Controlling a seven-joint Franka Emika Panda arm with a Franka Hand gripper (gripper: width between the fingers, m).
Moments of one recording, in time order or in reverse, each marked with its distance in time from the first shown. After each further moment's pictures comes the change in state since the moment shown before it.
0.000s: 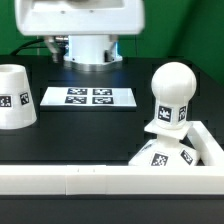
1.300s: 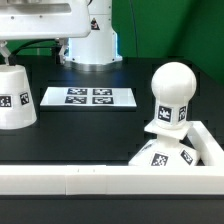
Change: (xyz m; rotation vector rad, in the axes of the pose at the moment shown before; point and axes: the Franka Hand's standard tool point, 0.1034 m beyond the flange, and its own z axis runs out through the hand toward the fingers) arm -0.015 0.058 0.017 -0.014 -0.026 -0.107
